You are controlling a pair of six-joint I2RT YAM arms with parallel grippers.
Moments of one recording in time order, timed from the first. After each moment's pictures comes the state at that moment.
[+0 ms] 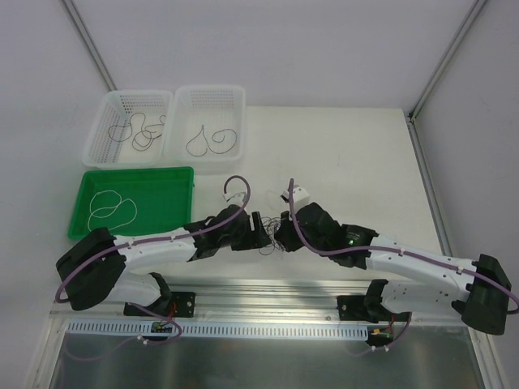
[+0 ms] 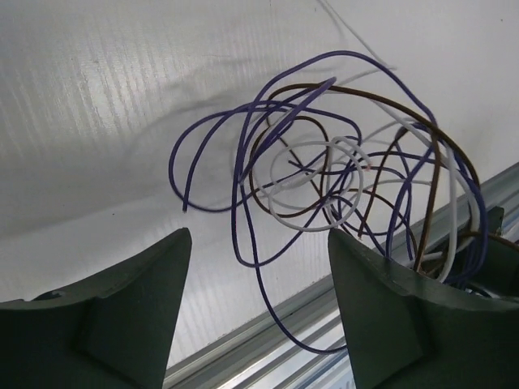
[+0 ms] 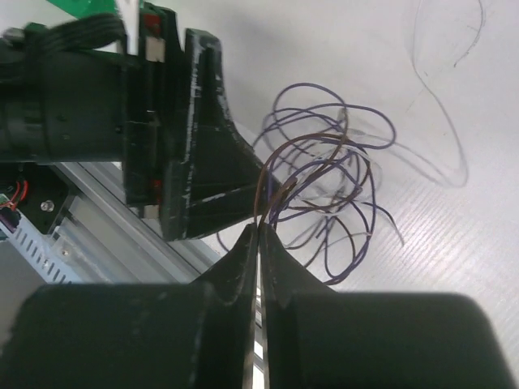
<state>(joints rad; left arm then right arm) -0.94 1.28 0.55 -0.01 -0.05 -0.96 1.10 1.08 0.73 -0.29 0.18 0.53</state>
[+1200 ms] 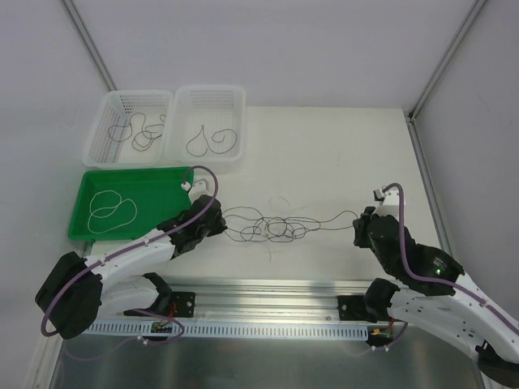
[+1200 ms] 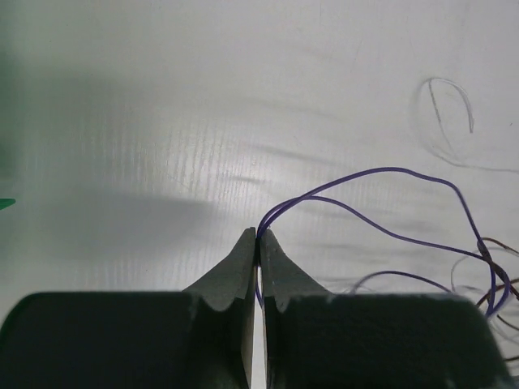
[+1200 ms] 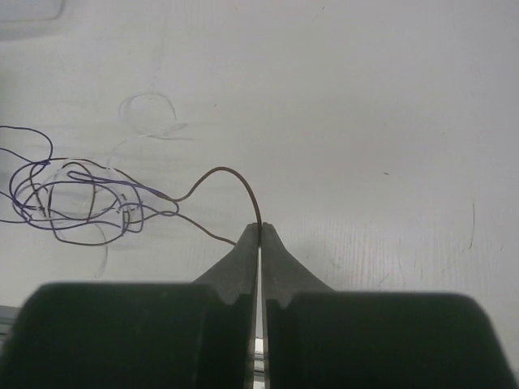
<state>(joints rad) -0.71 1.10 0.50 -0.16 -0.33 -0.86 0.93 0.50 0.78 -0.88 0.66 0.56</state>
